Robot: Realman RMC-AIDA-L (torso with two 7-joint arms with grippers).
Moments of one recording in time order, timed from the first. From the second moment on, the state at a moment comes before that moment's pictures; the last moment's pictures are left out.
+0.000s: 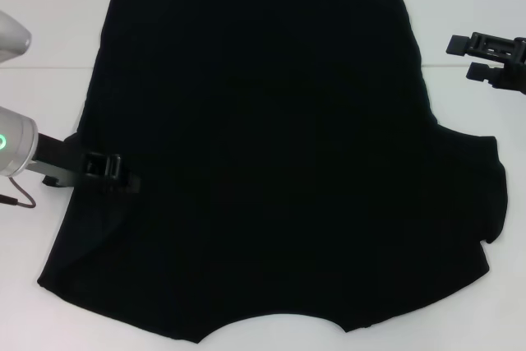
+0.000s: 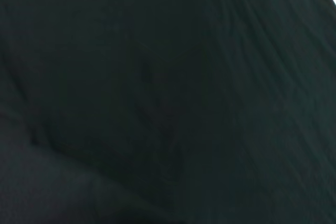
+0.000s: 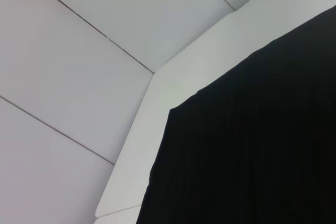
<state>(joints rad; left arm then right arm) -0.72 -2.03 0.70 0.90 2.61 1.48 -2.53 0.67 1.92 -0.54 -0.61 -1.99 -1.33 2.28</state>
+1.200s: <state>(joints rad) -0.63 -2.04 0.47 0.98 2.58 1.56 -2.67 0.68 1.91 -0.54 -0.61 -1.99 -1.33 2.28</state>
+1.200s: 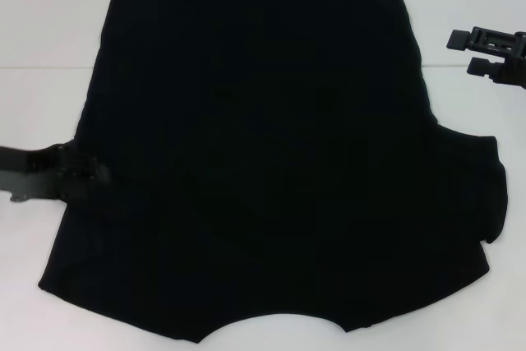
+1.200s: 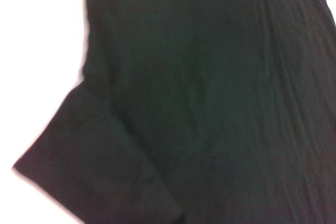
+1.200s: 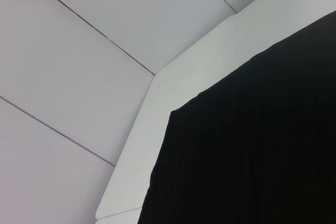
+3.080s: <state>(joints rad) -0.58 -2.00 0.29 0.67 2.56 1.26 -2.77 0.67 1.91 -0.53 -0.61 -1.99 -1.33 2.28</state>
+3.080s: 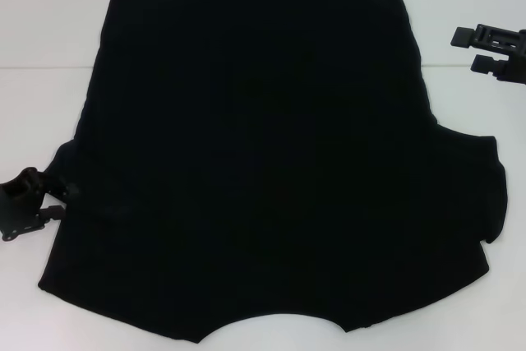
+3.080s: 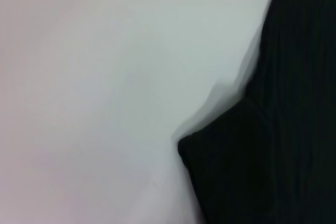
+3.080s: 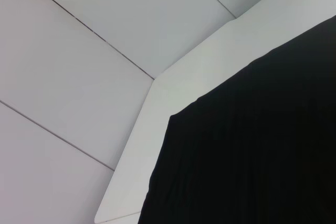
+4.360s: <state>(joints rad) -0.62 -2.00 0.30 0.61 2.54 1.16 -2.76 0.67 1.91 -0.53 -0.61 -1.99 -1.33 2.28</state>
